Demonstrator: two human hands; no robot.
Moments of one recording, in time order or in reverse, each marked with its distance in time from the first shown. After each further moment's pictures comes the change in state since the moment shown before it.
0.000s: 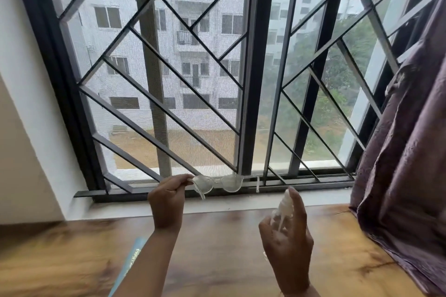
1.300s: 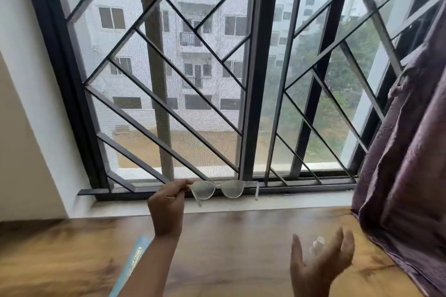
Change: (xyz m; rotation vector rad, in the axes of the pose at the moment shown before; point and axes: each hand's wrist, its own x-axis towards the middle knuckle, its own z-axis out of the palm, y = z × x) left_hand -0.014 -0.008 -0.004 -0.030 0.066 -0.045; right_hand -0.033 0.065 -0.026 -0.311 0.217 0.083
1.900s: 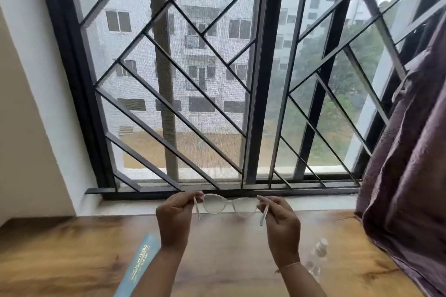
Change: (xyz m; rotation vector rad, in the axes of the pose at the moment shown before) left_hand -0.020 0.000 -0.009 -0.155 -0.080 -0.101; right_hand 0.025 -0.050 0.049 0.483 -0.430 0.140
